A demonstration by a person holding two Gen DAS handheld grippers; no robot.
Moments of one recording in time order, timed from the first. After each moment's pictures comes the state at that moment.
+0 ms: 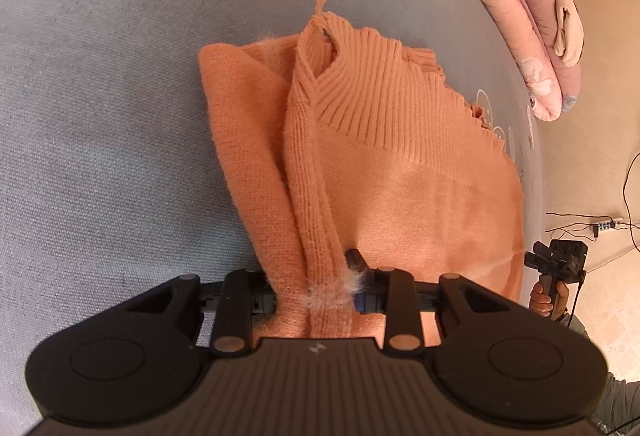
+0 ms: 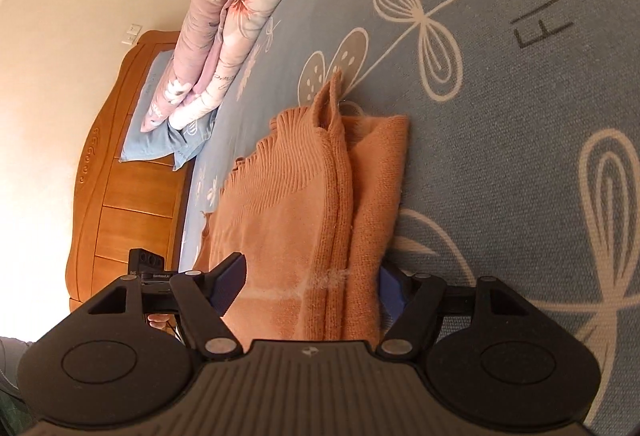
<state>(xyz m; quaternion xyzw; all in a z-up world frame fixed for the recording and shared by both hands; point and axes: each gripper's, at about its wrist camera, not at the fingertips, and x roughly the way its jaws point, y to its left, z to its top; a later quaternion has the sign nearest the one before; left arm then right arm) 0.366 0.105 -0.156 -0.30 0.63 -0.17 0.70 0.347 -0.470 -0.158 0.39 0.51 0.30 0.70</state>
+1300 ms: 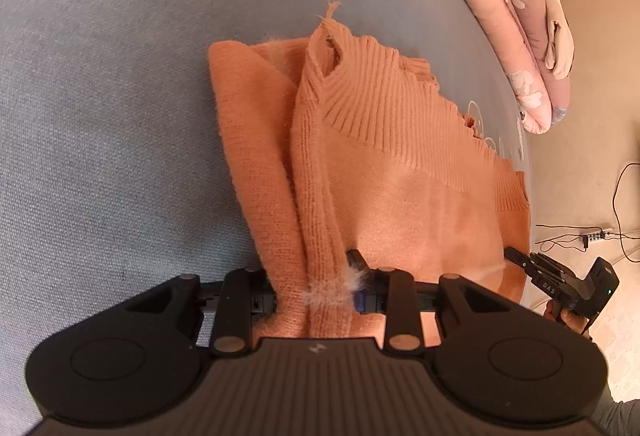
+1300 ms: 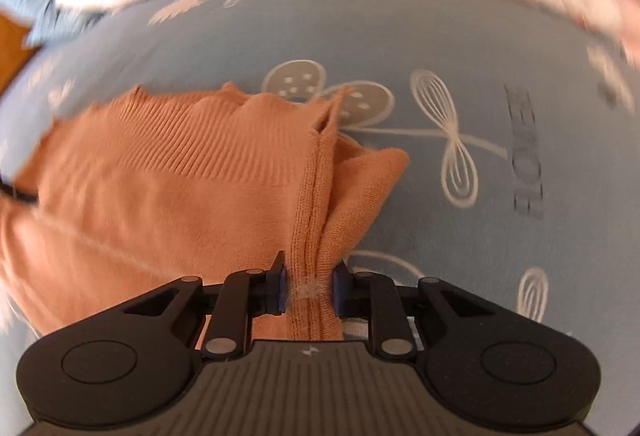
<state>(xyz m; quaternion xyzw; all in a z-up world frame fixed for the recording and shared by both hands) 0.367 0.115 -0.164 -0.31 0.61 -0.17 0.71 0.299 -0.334 -0.078 -0.07 0.50 0.14 0.85</state>
